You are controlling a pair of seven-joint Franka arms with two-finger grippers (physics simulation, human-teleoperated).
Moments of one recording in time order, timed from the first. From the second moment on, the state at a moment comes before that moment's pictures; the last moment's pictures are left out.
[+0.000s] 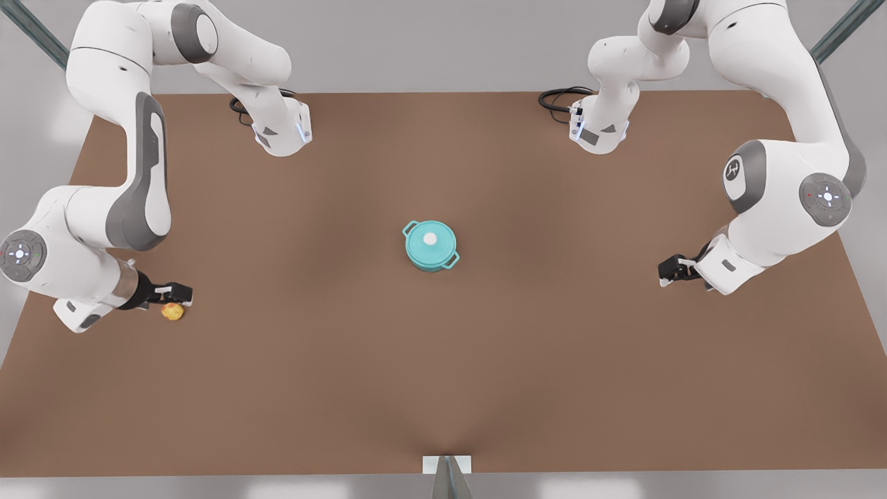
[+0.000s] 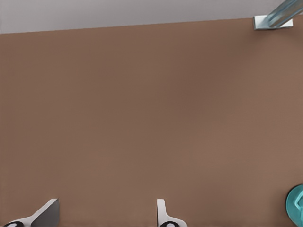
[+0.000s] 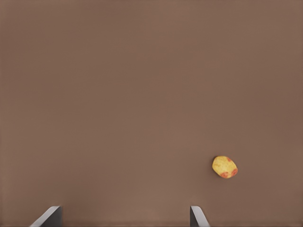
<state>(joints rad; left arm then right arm) 0.00 0.26 -0.07 -1.44 -0.03 1.73 0.03 -0.16 0.40 0.11 -1.39 -0.03 1.70 -0.12</state>
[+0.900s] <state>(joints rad) -0.73 0.54 -0.07 -1.65 0.03 2.16 -0.67 -0.21 0.45 0.11 -1.68 -0.03 2.09 -1.14</state>
